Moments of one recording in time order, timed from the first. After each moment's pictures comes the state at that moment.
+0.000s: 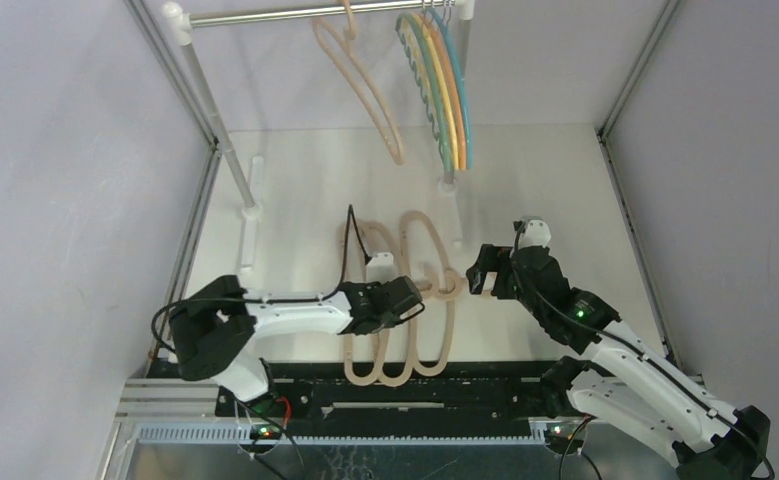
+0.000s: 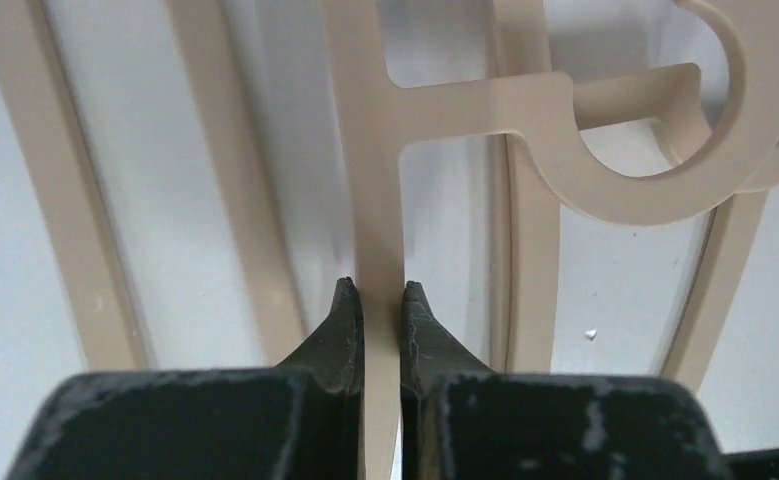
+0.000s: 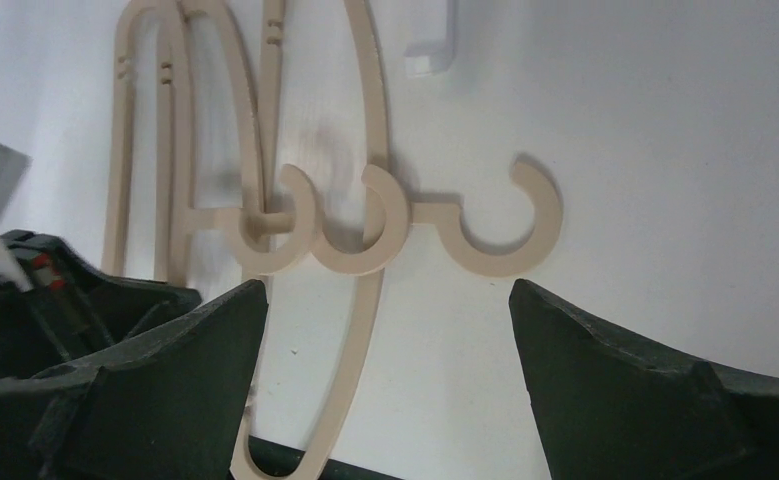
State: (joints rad) left arm -1.12 1.59 0.83 -0.38 -0.48 -1.05; right arm 0.67 0.73 0.63 -0.52 0.29 0.56
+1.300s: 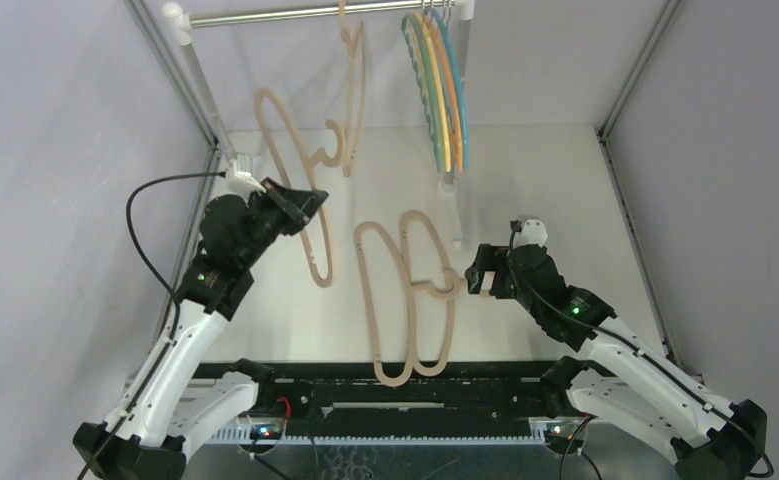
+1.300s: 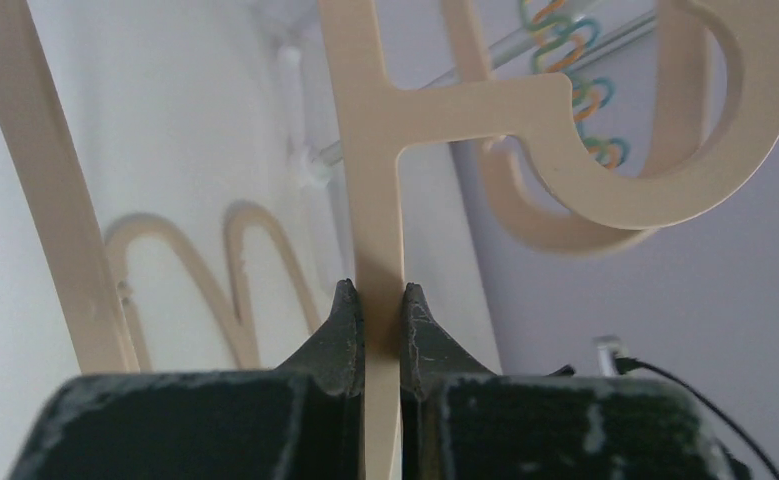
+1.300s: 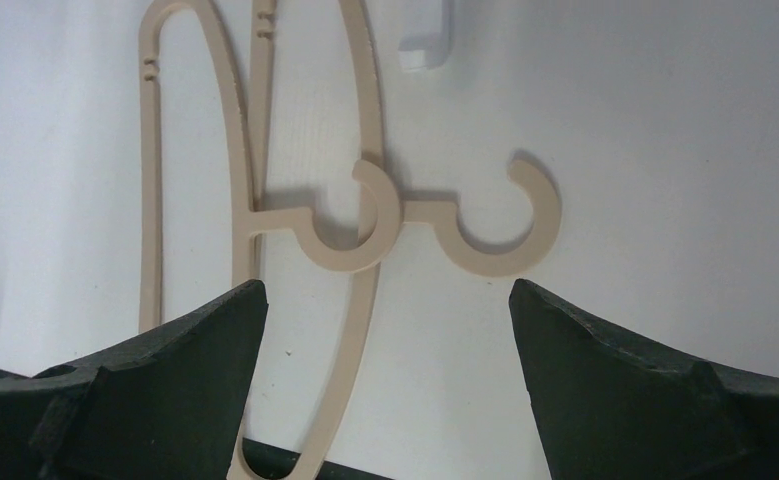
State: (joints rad) left arm -0.36 0.84 0.89 -0.22 0.07 -0.86; right arm 0.67 0.75 0.63 -0.51 0.30 0.56
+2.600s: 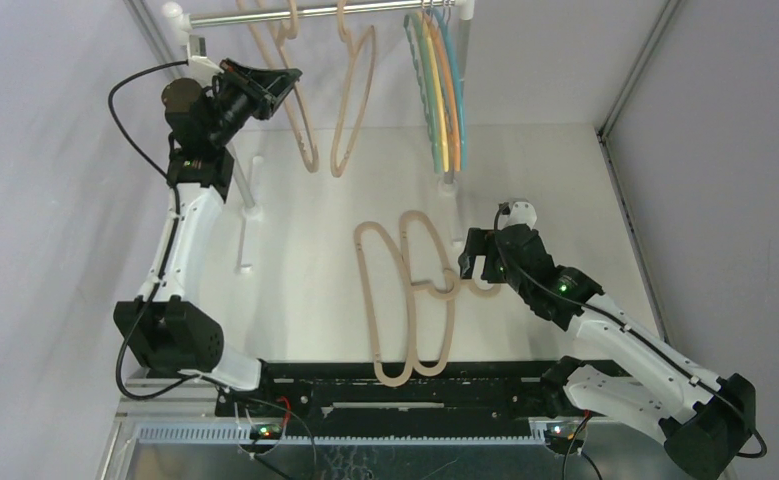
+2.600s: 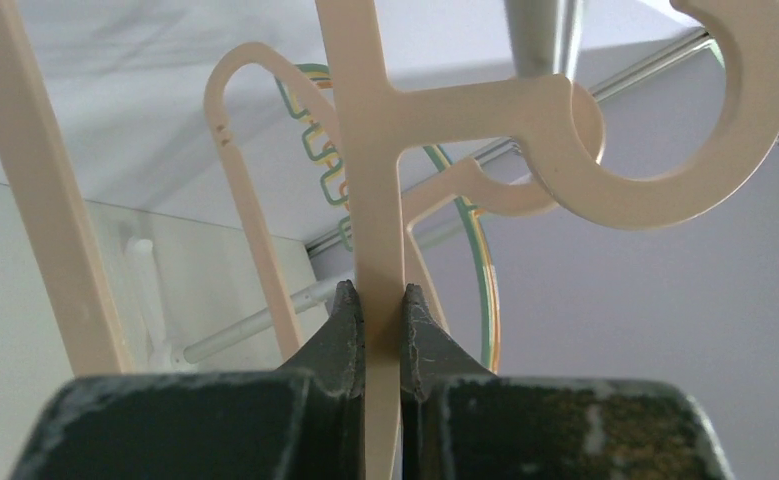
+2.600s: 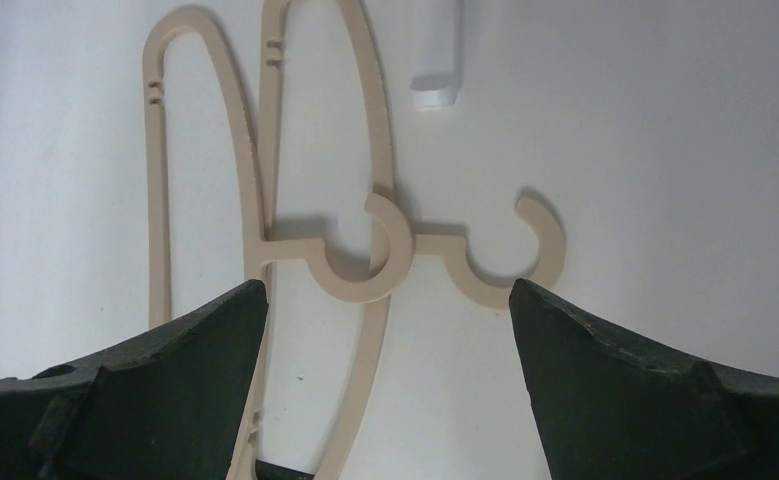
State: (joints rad) left arm -0.01 1.49 1.55 0.12 0.53 -1.11; right arm 0.65 0.92 0.77 -0.51 0.29 0.52
